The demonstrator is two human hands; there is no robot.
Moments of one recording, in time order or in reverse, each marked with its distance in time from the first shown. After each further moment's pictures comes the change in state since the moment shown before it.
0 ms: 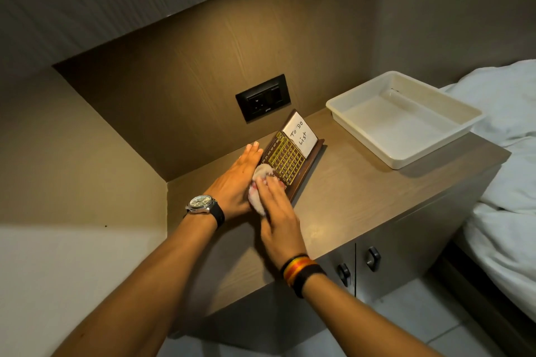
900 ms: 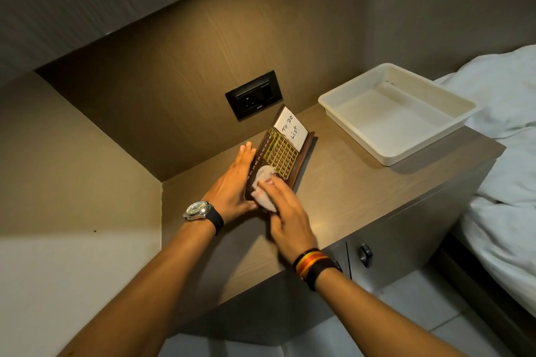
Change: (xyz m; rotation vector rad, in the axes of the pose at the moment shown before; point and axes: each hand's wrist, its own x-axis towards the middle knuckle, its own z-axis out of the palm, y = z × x) left_hand 0.005 0.015 0.015 -0.063 0.036 -0.082; right_hand 0.003 0.021 -0.041 0.068 -0.014 0.009
